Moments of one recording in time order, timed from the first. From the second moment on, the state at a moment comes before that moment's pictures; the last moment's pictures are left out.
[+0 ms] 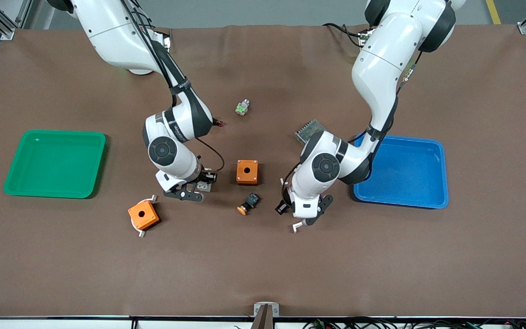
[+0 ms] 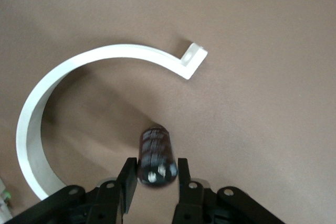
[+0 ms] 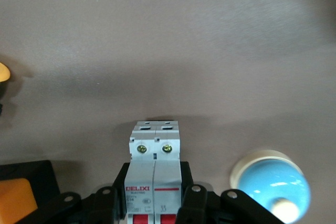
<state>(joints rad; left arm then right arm) -0.52 0.91 -0.09 -1.31 -0.17 2.39 -1.23 0.55 0.60 -0.08 -1.78 0.20 2.32 0.52</state>
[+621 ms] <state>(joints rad) -0.48 0.83 -0.03 -1.28 -0.01 2.36 -1.15 0.55 0.59 -0.09 -1.72 0.21 2.24 0.52</state>
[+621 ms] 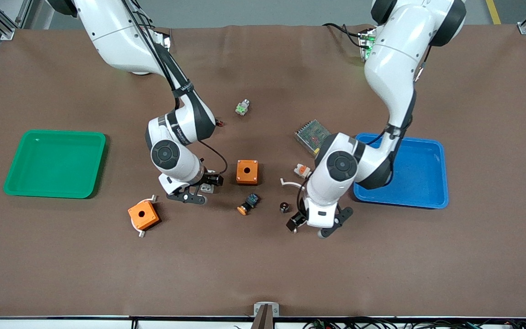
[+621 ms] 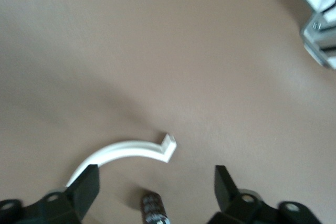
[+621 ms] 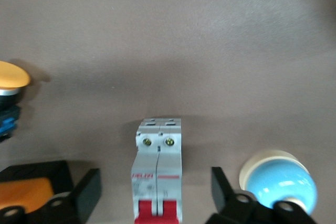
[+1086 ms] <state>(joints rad) -0.33 0.61 -0.03 -1.30 0.03 1.98 -0.72 0.55 0.31 -0.16 -1.61 0.08 1.81 0.52</state>
